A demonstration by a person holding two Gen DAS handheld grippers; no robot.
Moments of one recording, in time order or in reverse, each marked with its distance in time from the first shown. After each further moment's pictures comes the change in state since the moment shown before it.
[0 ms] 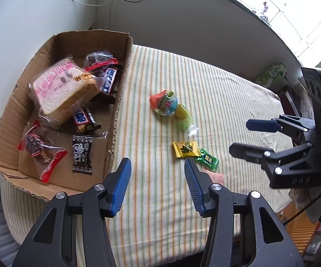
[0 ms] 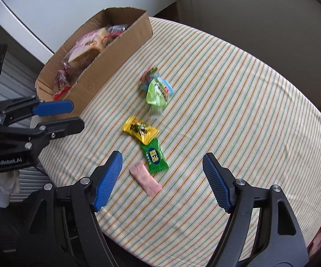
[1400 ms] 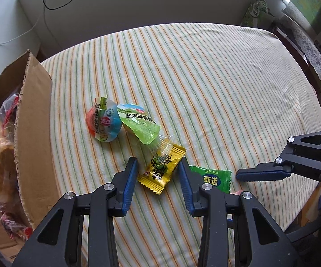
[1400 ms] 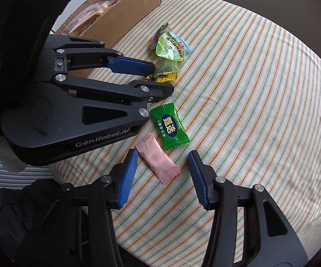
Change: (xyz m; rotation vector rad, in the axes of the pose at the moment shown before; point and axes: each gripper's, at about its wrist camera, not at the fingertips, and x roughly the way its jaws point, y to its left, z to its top) left arm 0.101 -0.079 0.029 0.385 0.120 0.090; right arm 0.054 0.003 -0.024 0.027 0.051 0.091
